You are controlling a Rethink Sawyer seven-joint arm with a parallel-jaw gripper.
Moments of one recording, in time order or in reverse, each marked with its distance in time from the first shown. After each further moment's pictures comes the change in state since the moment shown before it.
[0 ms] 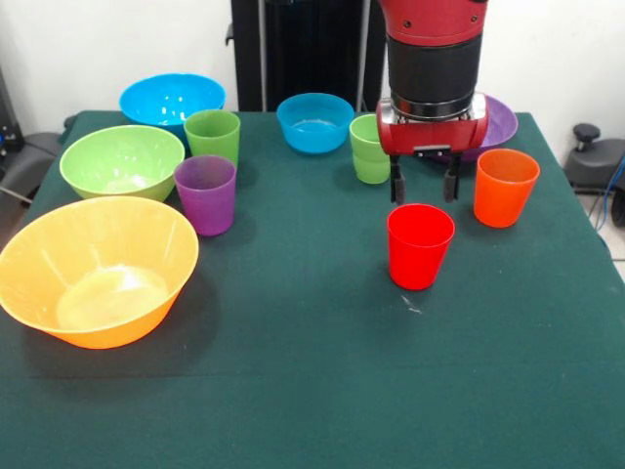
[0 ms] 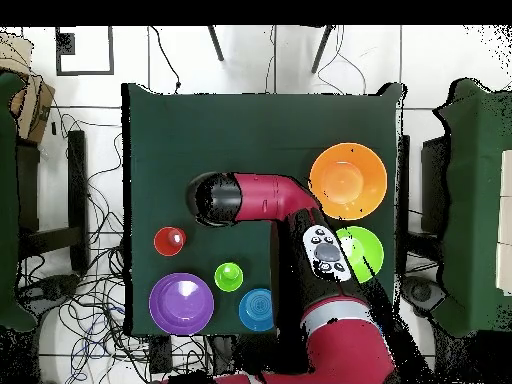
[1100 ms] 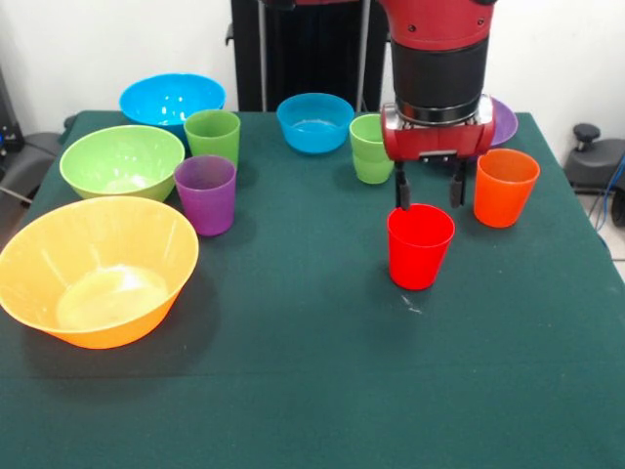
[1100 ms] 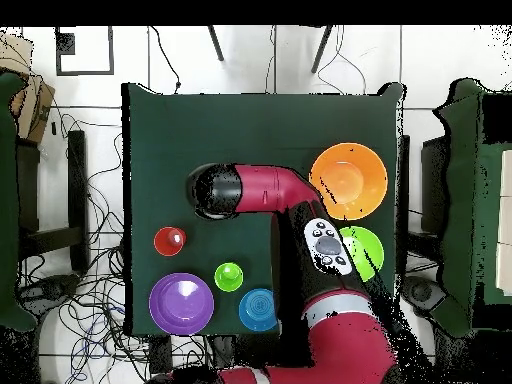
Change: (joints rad) arm -0.007 0.017 0.016 -0.050 0.000 0.043 0.000
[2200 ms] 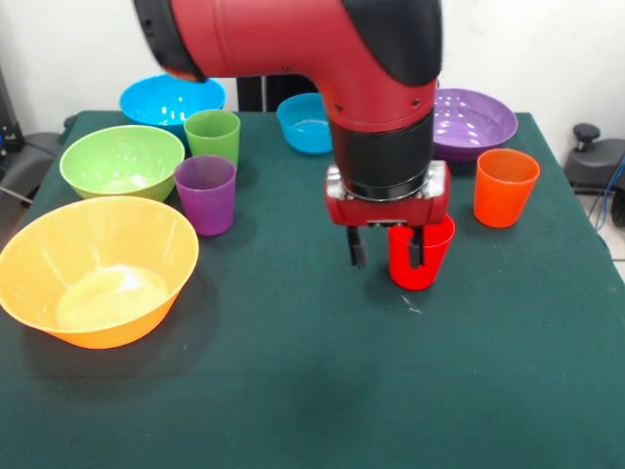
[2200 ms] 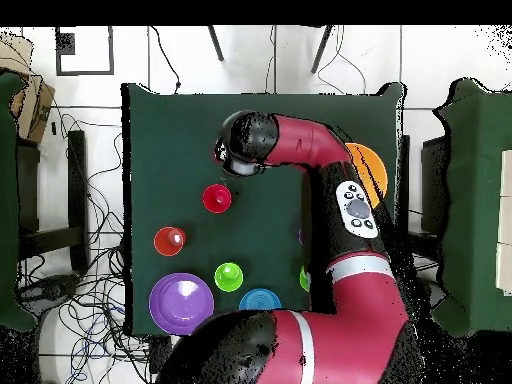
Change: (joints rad) arm -0.061 0.178 0.034 -0.361 -0.001 0.276 0.000
